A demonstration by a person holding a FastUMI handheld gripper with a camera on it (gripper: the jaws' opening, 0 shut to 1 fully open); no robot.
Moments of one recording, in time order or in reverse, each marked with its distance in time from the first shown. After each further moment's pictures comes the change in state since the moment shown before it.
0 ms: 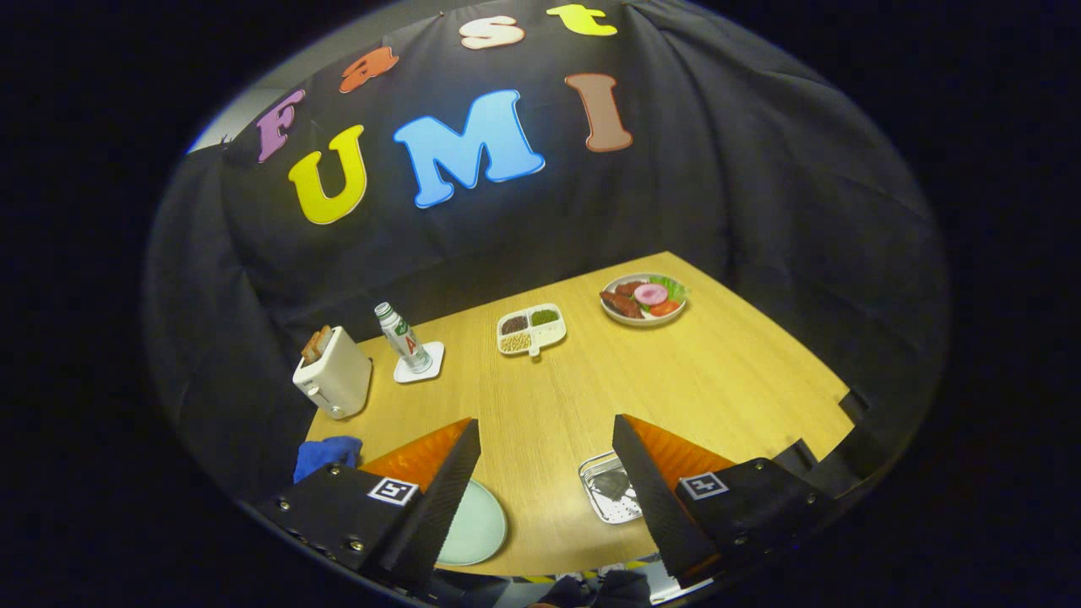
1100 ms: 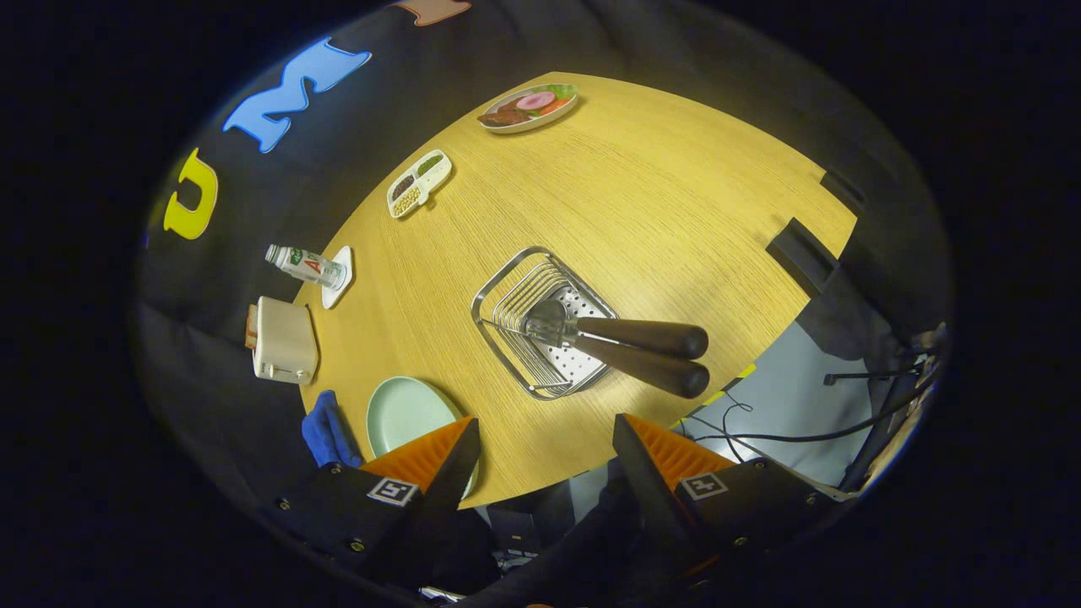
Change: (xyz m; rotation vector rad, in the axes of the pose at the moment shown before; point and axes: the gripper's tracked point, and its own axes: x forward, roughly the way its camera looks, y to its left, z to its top) arm -0.003 -0.038 -0.172 0.446 0.676 -0.092
